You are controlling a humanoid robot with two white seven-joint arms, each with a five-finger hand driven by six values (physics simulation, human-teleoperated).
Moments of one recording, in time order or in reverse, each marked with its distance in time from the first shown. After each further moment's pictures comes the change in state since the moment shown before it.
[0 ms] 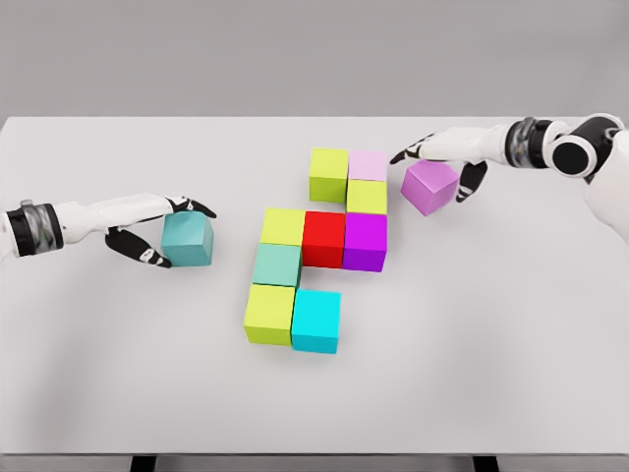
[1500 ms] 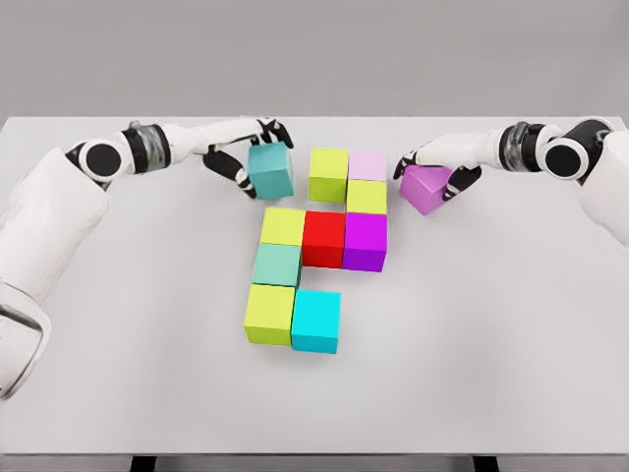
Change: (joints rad) left arm -0.380 -0.471 0.007 0.566 -0.155 0.001 -0.003; right arm -0.014 0.013 0.042 0.032 -0.013 -0.007 -0.005
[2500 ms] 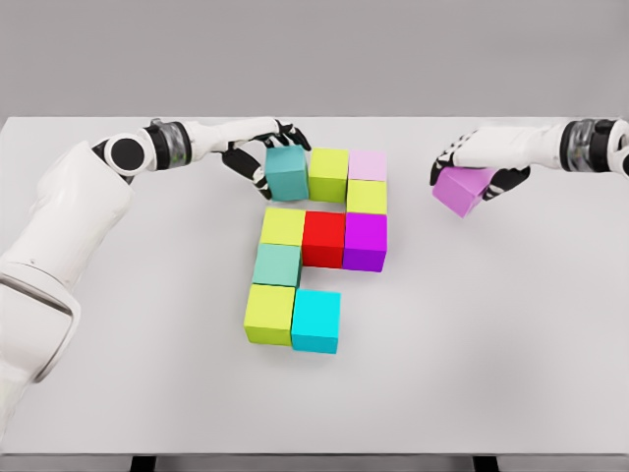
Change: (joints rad) left arm -0.043 -0.090 0.015 0.132 -0.021 0.000 0.001; right arm 0.048 -0.231 -0.036 -0.268 -0.056 -0.114 0.005
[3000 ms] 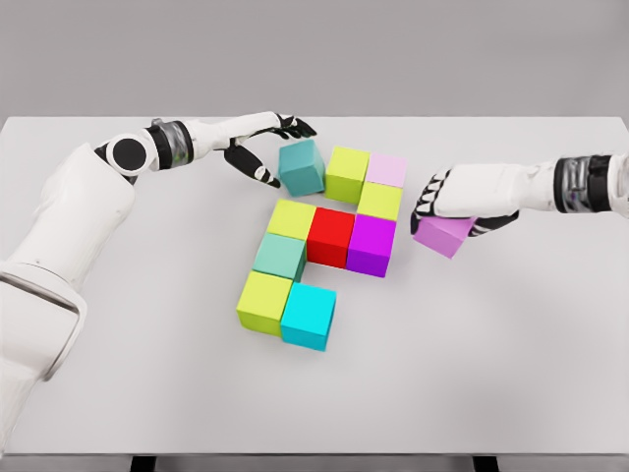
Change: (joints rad) left arm 0.000 -0.020 0.056 0.027 -0.007 -0.001 0.003; right arm 0.094 -0.138 0.008 -0.381 -0.002 0.000 0.000
